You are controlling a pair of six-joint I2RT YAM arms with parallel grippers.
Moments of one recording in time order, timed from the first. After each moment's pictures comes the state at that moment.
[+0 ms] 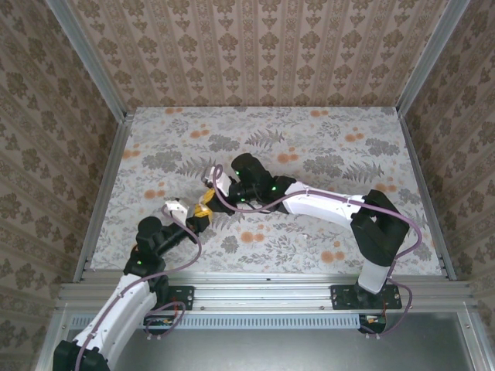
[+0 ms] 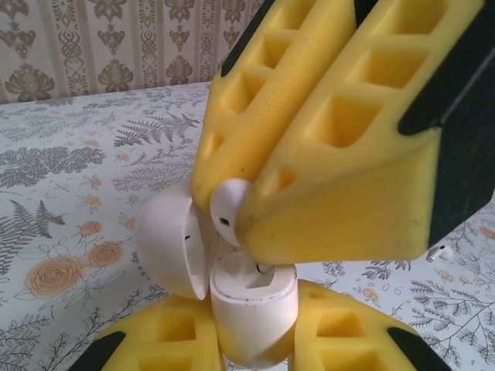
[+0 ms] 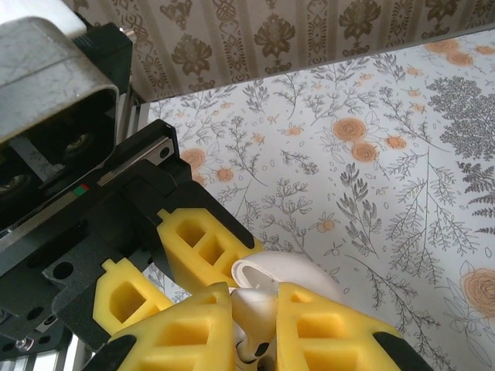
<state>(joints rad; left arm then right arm) -0.36 0.46 0.07 0.24 0.50 -0.08 0.88 1.77 1.28 -0.03 -0.48 -0.14</state>
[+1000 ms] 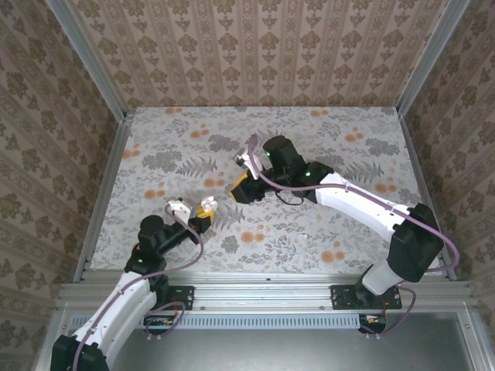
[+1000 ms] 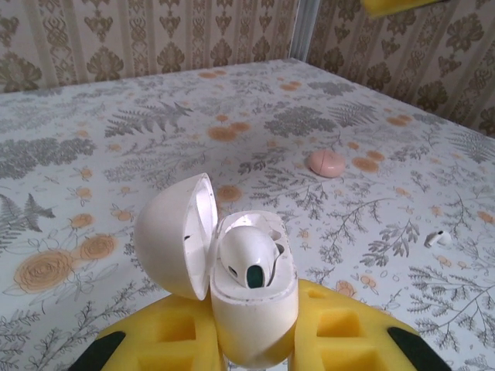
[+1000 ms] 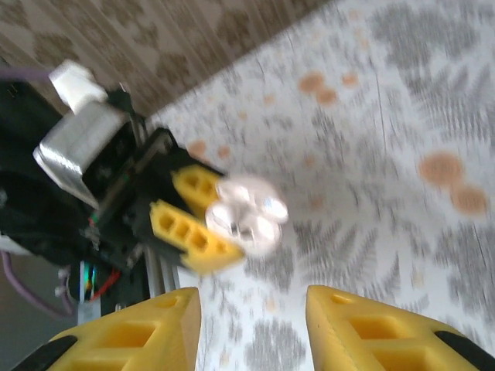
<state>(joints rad) -0.37 0.52 0.08 0.24 0.50 -0.05 0.72 1.54 1.27 -0.40 -0.55 0.07</state>
